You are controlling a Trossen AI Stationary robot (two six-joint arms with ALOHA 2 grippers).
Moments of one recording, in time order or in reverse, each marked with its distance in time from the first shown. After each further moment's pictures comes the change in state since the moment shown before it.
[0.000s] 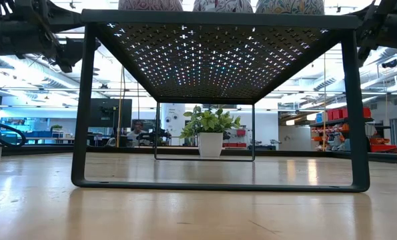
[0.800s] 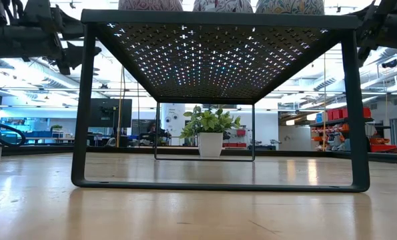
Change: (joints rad) left arm 0.162 -0.007 0.000 0.006 0.010 0.000; right arm 0.000 0.000 0.000 -0.002 0.000 0.000
